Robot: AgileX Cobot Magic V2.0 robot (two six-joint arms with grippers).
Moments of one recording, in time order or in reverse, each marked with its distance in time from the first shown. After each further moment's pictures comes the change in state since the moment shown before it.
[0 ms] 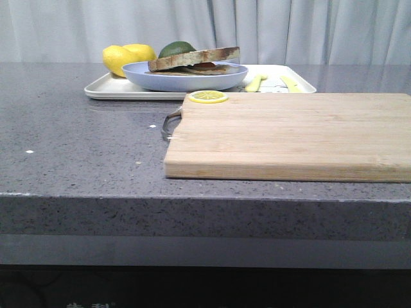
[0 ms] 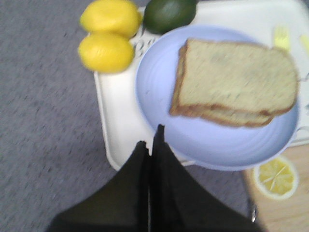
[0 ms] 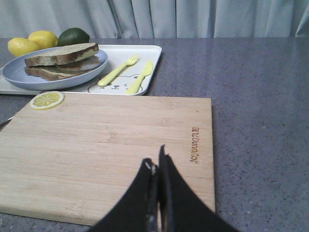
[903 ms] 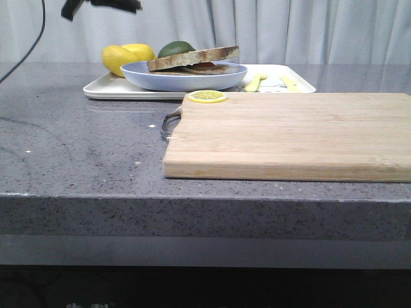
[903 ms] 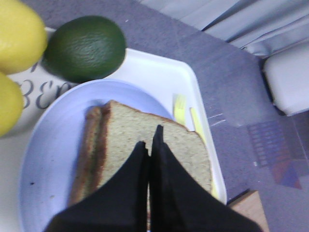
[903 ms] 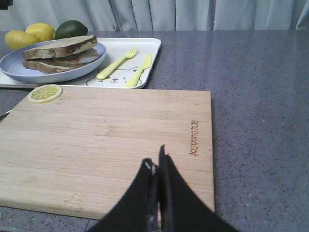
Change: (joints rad) left arm 0.247 0.615 -0.677 -0.838 -0.011 0.017; right arm 0.000 0.000 0.000 0.000 0.022 0.000
